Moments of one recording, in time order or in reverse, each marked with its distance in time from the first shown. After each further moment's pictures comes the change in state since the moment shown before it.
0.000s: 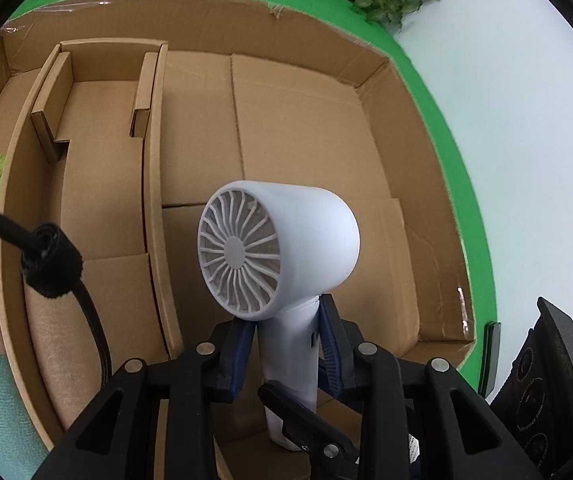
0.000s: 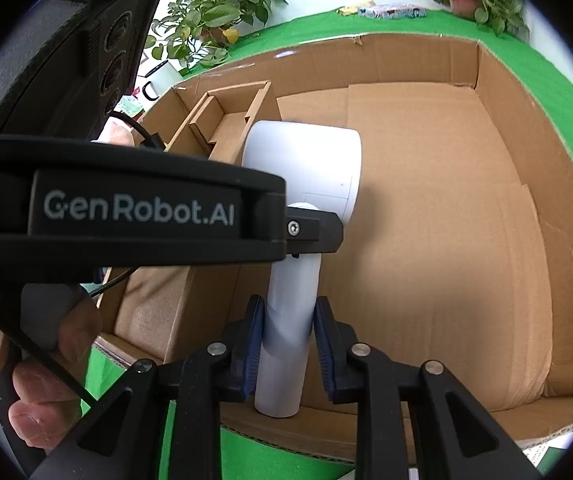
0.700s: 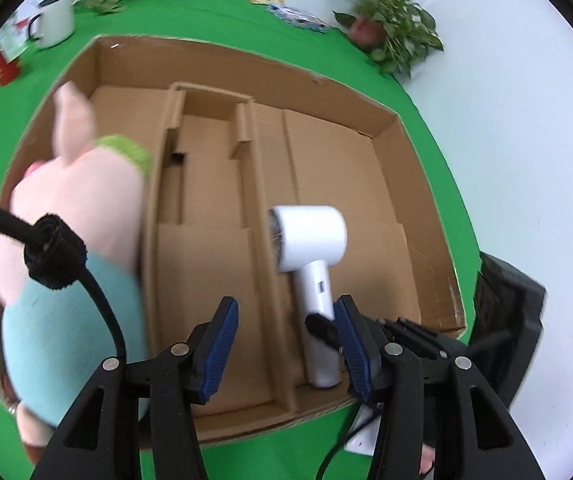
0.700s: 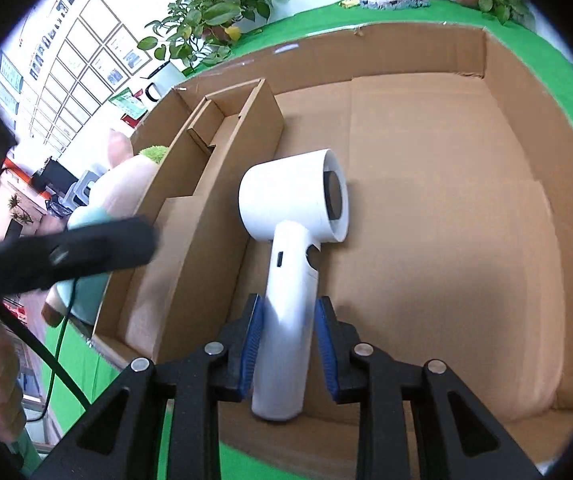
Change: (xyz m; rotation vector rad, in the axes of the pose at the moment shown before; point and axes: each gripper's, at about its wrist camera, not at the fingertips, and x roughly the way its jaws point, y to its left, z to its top) left arm -0.103 0.043 -0.061 -0.056 -0.192 0.016; right arm 0.004 -0.004 0.001 0.013 0.012 0.025
